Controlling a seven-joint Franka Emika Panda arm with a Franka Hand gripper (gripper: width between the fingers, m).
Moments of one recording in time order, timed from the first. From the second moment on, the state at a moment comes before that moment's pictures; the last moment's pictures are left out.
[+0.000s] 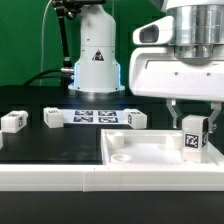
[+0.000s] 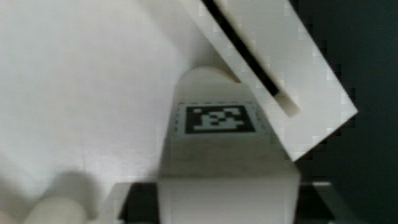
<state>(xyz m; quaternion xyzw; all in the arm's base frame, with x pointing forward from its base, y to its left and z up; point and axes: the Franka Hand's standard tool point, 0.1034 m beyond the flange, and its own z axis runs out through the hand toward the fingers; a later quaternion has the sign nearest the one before) 0.628 0.108 0.076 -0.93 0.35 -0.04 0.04</state>
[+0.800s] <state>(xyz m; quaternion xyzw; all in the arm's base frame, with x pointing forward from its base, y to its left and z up) 0.622 0.113 0.076 -0.74 0.67 -0.01 0.06</state>
